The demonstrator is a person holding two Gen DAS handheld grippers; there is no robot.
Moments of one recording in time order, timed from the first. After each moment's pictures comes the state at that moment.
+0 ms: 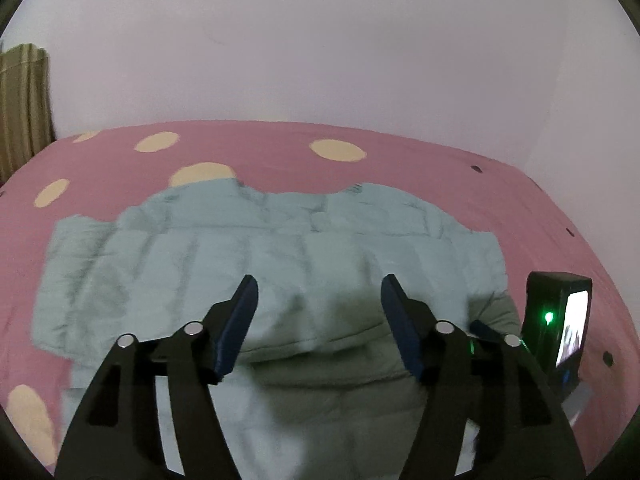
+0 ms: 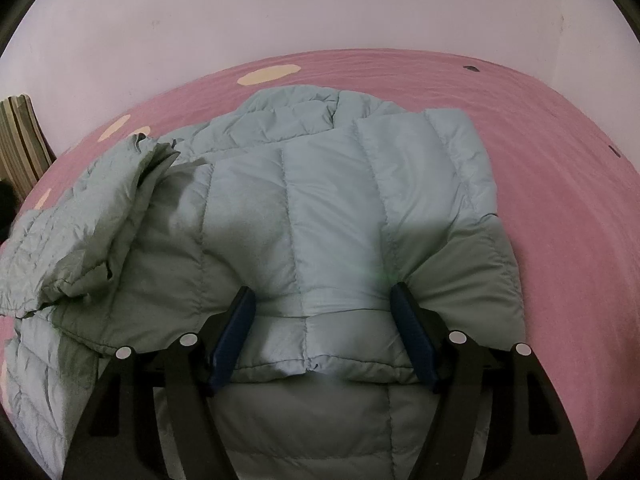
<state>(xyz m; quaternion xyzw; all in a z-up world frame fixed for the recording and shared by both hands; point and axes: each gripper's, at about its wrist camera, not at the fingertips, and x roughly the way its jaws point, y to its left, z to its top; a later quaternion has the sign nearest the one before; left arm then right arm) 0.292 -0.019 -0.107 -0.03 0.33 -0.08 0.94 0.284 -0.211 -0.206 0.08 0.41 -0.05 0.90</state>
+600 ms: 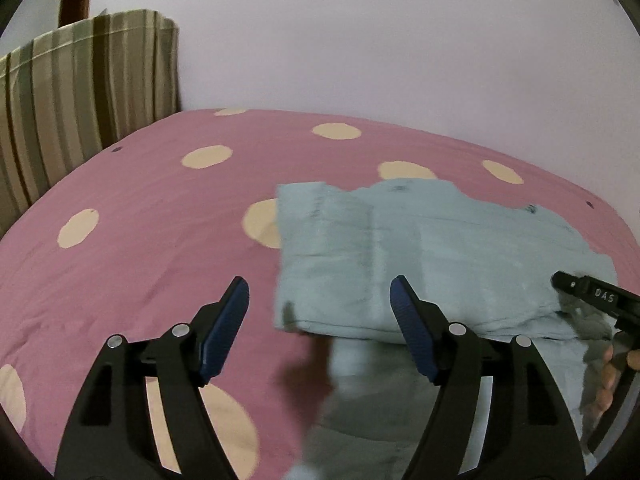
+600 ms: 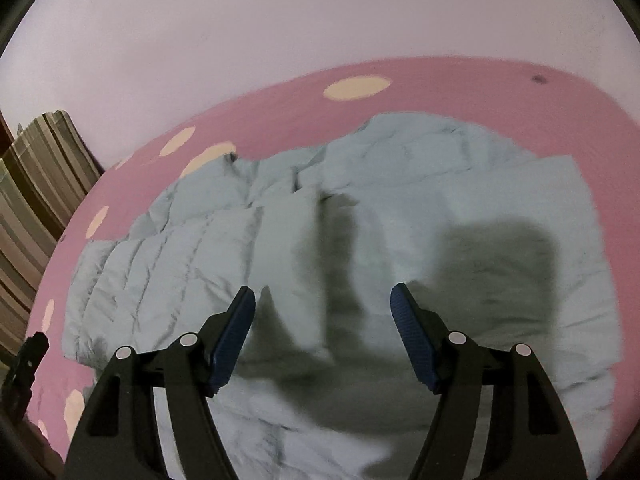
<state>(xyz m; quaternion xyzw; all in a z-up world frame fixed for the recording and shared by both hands) 0.245 0.167 -0.113 -0.05 0.33 0.10 0.94 0.321 -0.130 -0.173 0.13 0.42 0.03 0.90</state>
